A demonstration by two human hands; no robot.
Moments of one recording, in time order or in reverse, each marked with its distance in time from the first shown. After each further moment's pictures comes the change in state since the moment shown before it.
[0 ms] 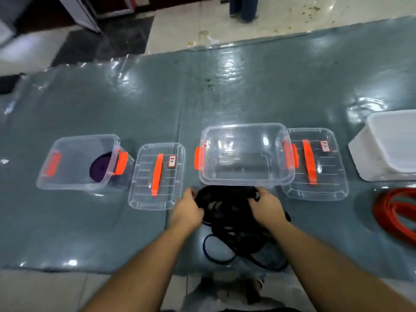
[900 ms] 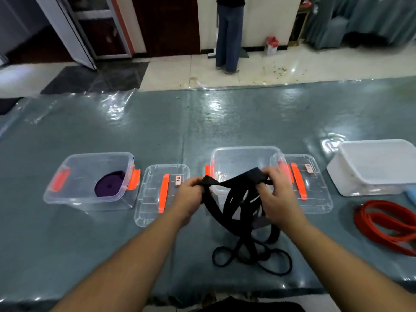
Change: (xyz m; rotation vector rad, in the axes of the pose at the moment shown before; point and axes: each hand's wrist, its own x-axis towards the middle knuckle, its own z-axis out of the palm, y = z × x) left_hand -0.025 0.015 -0.098 -0.980 -0.165 0.205; right_hand -0.110 -0.101 -0.054 0.242 0.404 -0.607
